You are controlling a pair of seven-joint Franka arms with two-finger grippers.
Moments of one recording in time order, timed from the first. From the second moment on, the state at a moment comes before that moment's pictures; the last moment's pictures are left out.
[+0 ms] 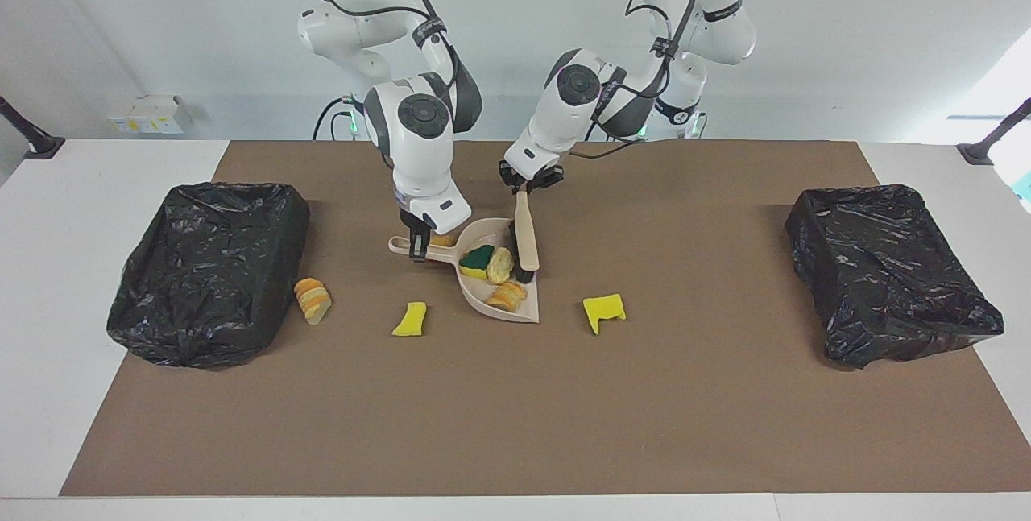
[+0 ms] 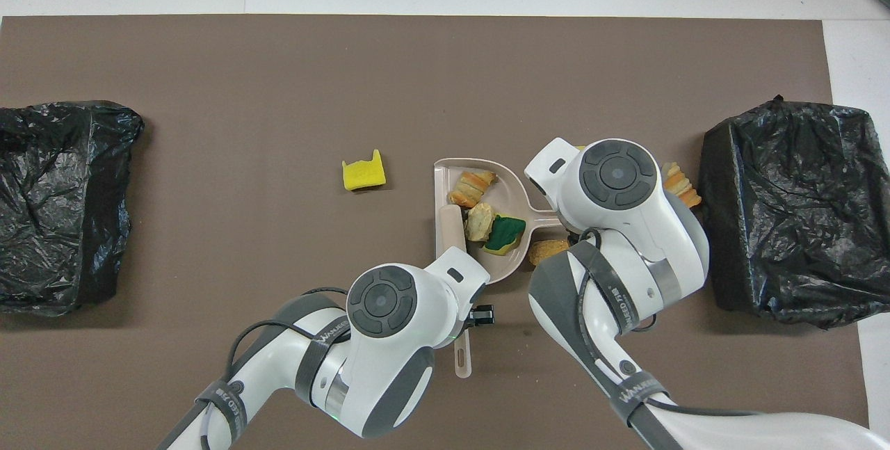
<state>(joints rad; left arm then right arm) -0.67 0.11 -0.11 -2.11 -0.34 2.19 -0.57 0.36 0.19 0.01 -1.98 -0.17 2.10 -1.08</state>
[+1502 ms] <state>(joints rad) -0.38 0.23 -0.13 -1.94 -0.04 2.04 -0.05 0.36 0.19 0.01 -1.98 -0.17 2.10 -1.08</state>
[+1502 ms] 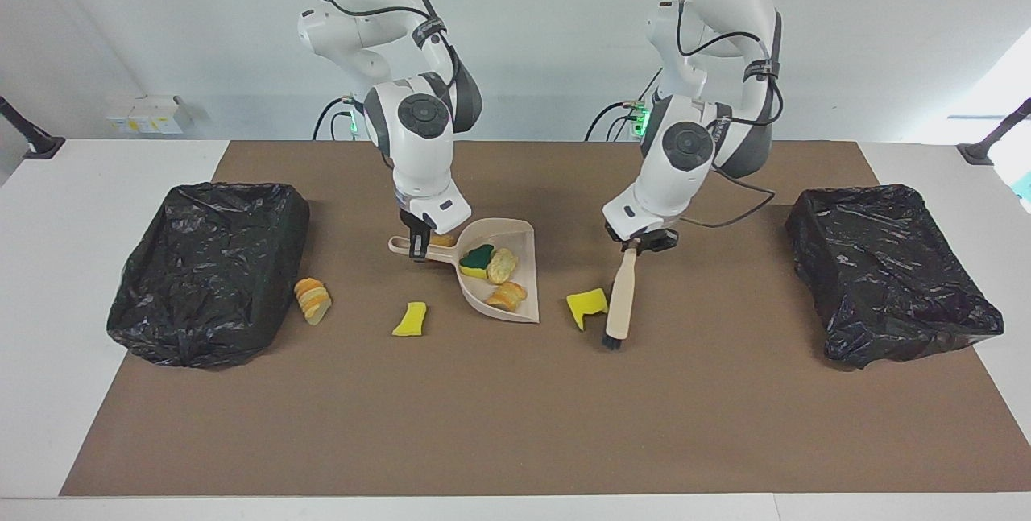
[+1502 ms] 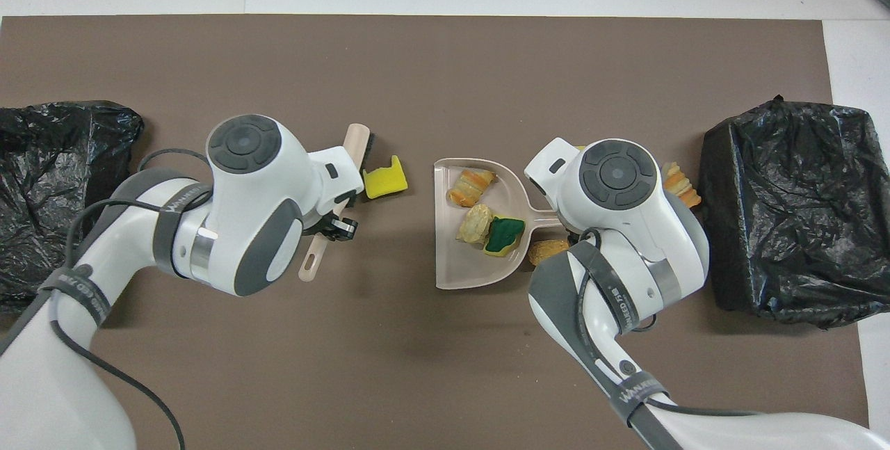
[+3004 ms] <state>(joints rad) -0.62 0.10 -0.12 -1.90 -0.14 1.72 -0.61 0.35 0.19 0.01 -1.93 -0.17 2.05 -1.09</state>
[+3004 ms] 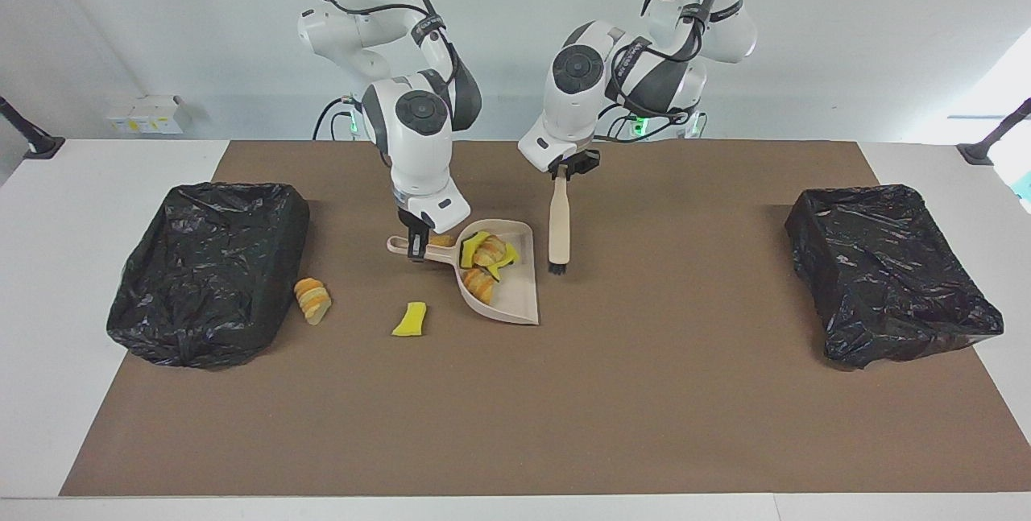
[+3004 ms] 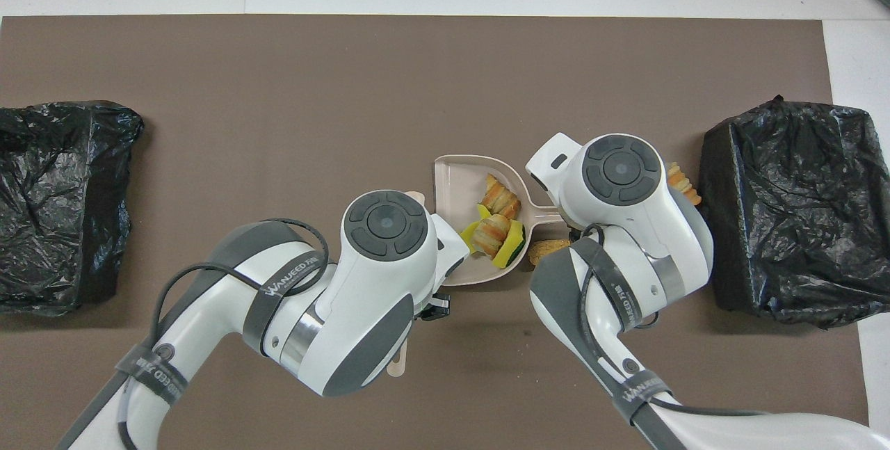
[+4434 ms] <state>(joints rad) -0.90 -0.20 -0.14 -2.48 -0.23 2.14 -0.96 -0.04 0.15 0.00 -1.69 -0.17 1.84 -1.68</state>
